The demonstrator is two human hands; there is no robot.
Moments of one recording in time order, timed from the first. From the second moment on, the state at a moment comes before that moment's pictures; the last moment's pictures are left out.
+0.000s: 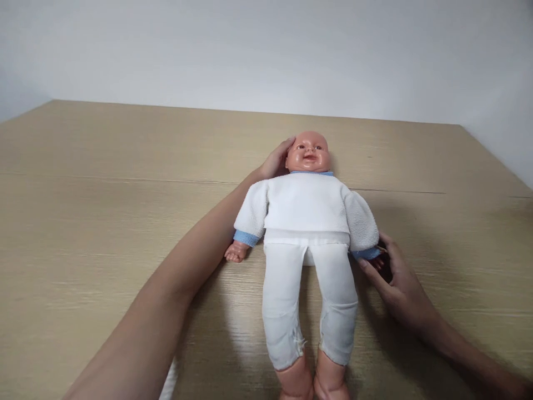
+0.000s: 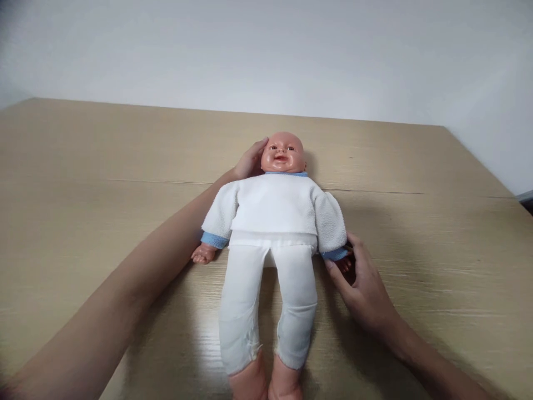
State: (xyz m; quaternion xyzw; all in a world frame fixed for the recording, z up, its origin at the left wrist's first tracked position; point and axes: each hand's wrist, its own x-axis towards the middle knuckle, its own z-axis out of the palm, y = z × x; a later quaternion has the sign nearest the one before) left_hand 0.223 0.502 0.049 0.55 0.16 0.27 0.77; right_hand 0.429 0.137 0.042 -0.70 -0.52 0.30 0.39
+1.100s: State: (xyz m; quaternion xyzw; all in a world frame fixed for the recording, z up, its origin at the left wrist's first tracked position) left_hand 0.101 0.375 0.045 0.51 0.44 0.47 0.57; right_hand 0.403 0.017 0.028 -0.68 -0.61 0.17 0.38
